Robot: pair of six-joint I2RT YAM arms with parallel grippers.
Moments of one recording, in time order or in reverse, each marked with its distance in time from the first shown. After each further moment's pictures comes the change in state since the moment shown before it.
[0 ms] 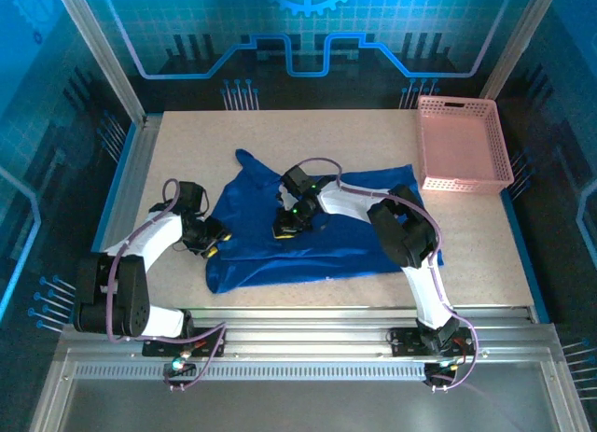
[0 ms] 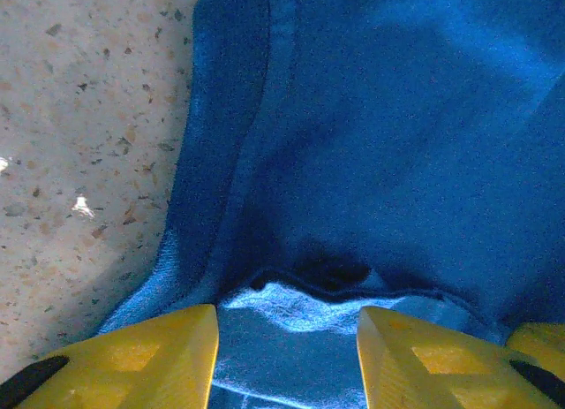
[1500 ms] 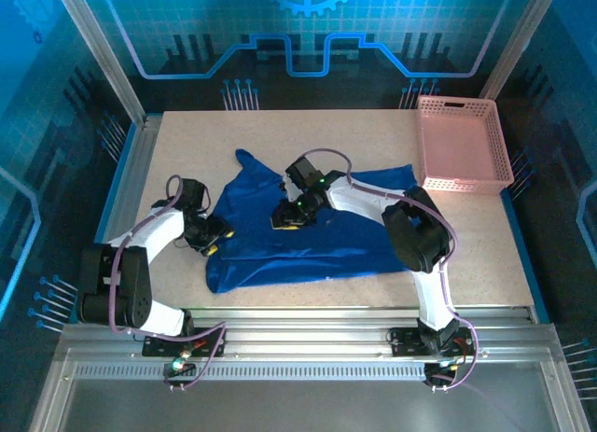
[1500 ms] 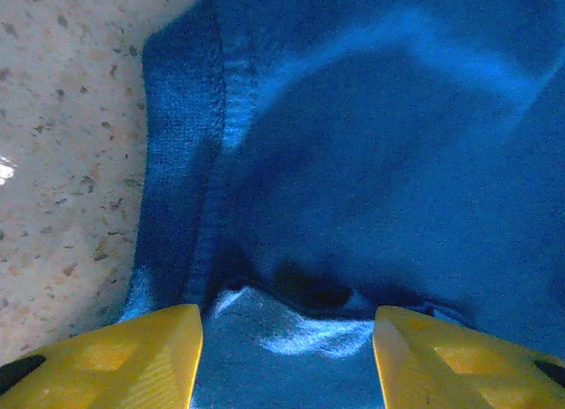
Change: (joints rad) left arm 0.000 0.060 0.019 0.032 0.016 0.040; right arm -0.022 -0.095 -0.032 0.006 0.007 -0.008
